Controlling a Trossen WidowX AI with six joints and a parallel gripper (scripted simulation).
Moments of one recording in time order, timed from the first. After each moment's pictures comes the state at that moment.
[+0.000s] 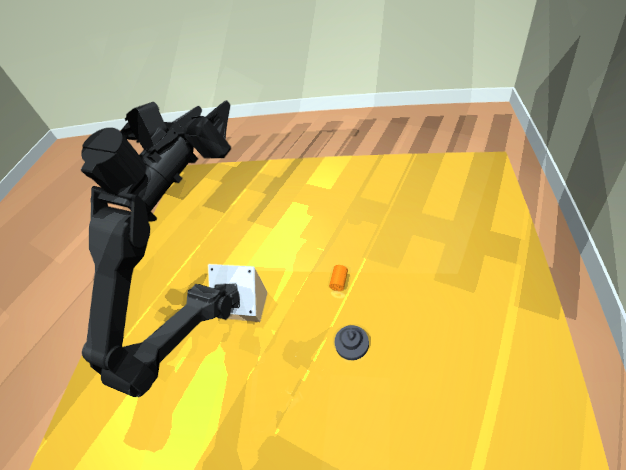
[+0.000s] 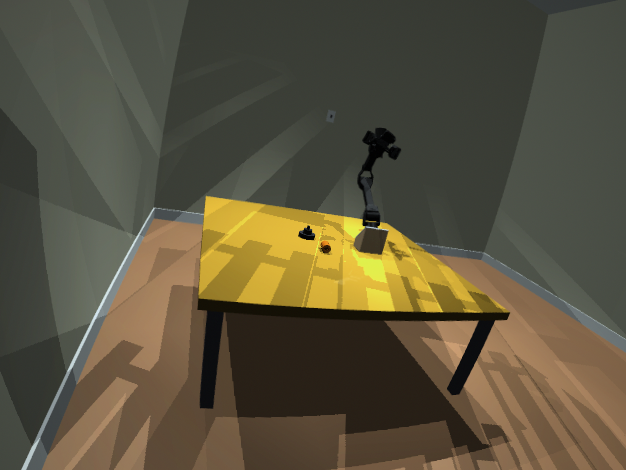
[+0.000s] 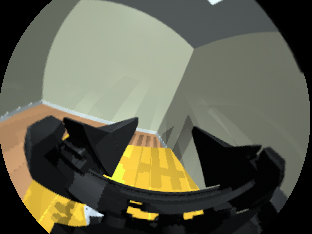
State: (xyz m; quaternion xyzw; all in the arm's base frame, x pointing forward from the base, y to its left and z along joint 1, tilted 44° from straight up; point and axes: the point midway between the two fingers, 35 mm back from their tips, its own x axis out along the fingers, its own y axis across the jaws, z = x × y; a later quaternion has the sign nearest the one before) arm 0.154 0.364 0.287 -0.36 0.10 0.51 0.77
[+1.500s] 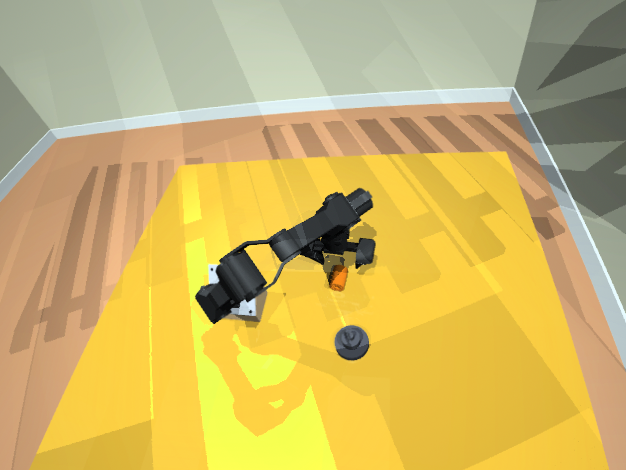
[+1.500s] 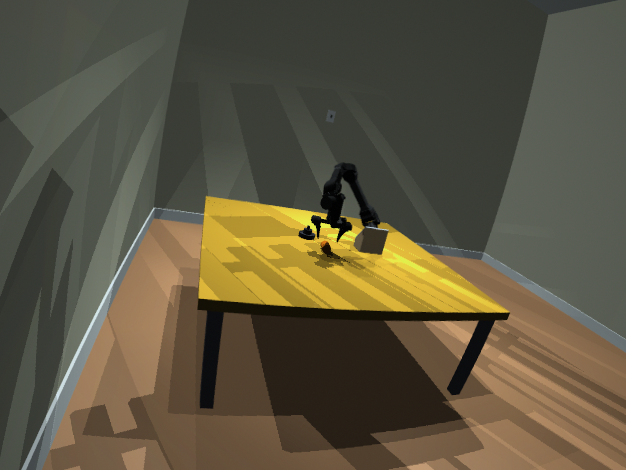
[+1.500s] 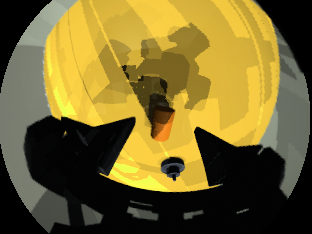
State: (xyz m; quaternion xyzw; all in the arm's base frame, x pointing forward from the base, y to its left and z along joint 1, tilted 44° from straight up) arm 0.296 0.063 -0.072 -0.59 0.70 0.22 0.34
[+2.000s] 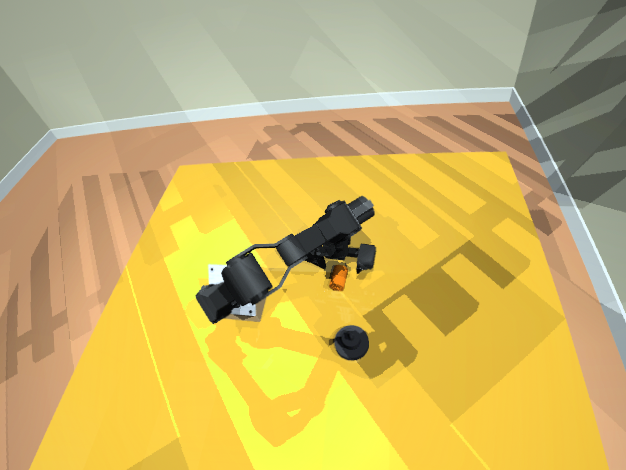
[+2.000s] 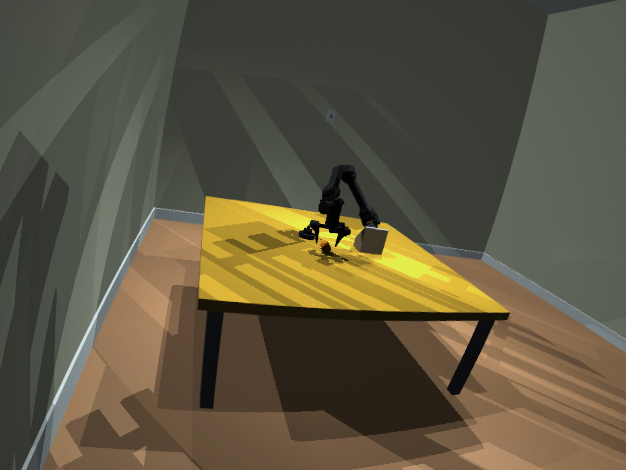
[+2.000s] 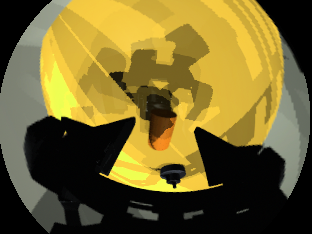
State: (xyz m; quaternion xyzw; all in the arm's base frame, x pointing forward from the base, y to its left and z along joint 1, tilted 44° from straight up) arm 0.296 0.047 -0.088 -0.59 0.69 0.22 0.35
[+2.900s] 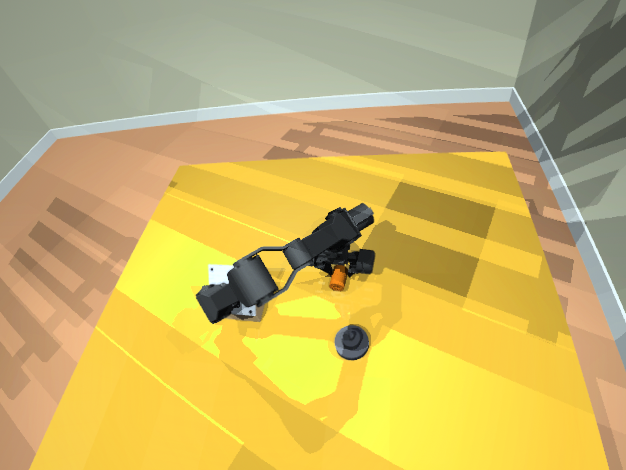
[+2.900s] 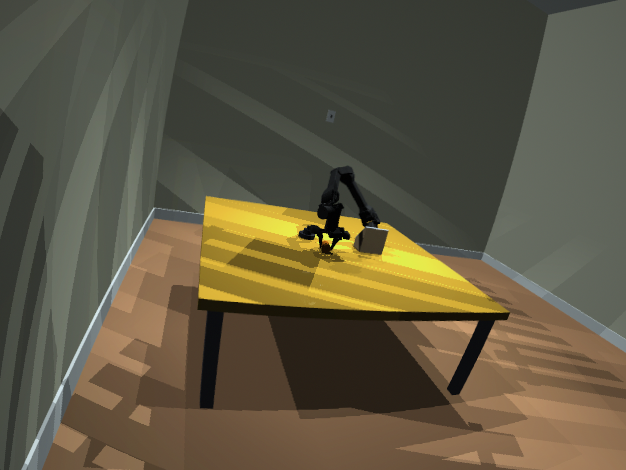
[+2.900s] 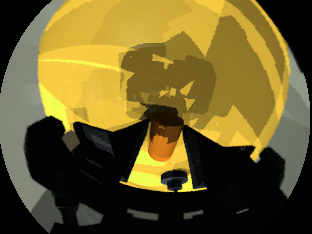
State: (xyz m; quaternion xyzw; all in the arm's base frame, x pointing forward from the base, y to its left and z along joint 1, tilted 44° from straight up) arm 0.290 0.031 -0.104 -0.59 0.70 0.22 0.34
